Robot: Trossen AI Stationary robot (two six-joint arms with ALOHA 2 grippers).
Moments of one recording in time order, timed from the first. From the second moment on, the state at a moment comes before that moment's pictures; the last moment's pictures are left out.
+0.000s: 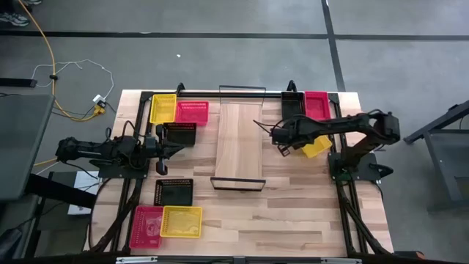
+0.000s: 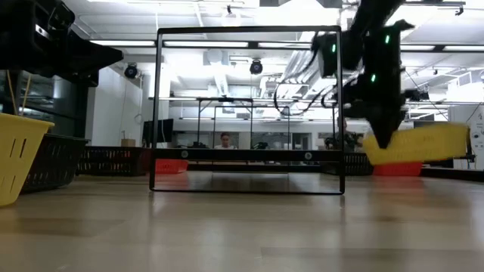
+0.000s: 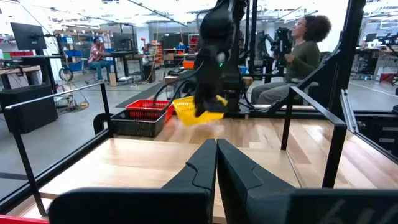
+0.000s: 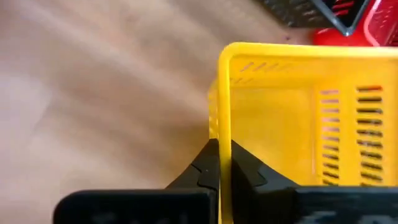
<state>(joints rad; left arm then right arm) 0.01 0.01 0.01 0.05 -0.25 0.03 -0.16 1.51 0.94 -1.08 0.35 0.85</state>
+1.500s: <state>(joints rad) 0.01 0.01 0.01 0.05 -0.25 0.03 -0.19 2.17 1.83 -0.85 0.32 -0.17</state>
